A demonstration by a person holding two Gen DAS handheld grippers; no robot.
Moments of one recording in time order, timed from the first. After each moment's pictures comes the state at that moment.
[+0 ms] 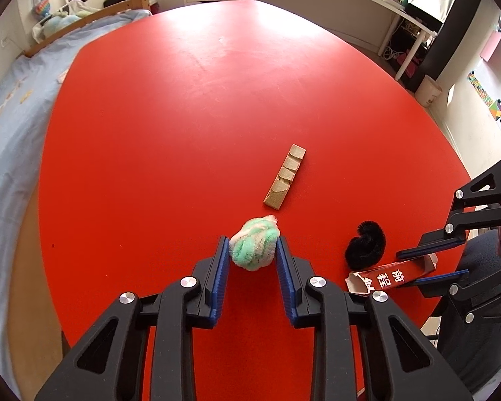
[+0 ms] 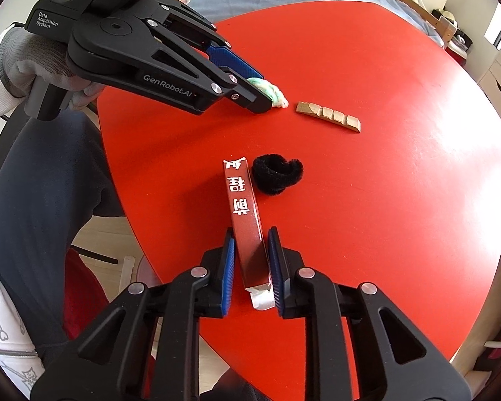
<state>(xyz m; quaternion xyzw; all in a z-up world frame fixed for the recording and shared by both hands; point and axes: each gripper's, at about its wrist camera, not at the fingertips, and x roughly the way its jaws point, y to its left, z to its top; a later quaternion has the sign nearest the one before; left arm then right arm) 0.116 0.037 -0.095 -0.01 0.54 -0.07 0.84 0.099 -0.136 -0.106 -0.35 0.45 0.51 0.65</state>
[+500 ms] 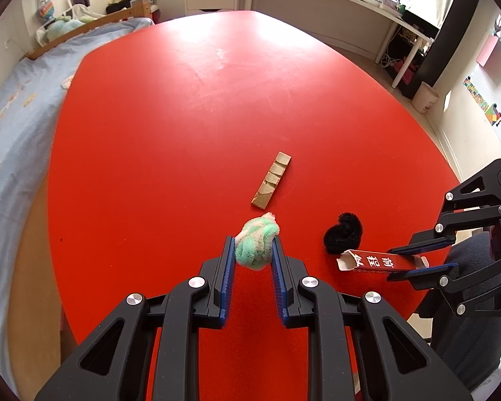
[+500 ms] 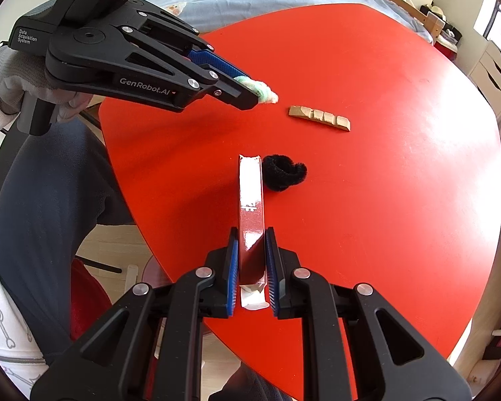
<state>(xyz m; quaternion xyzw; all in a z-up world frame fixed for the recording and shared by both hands) 0.101 0.035 -0.077 -0.02 0.52 -0.07 0.85 0.096 -0.144 -0.096 -0.33 0.45 0.50 0.66</state>
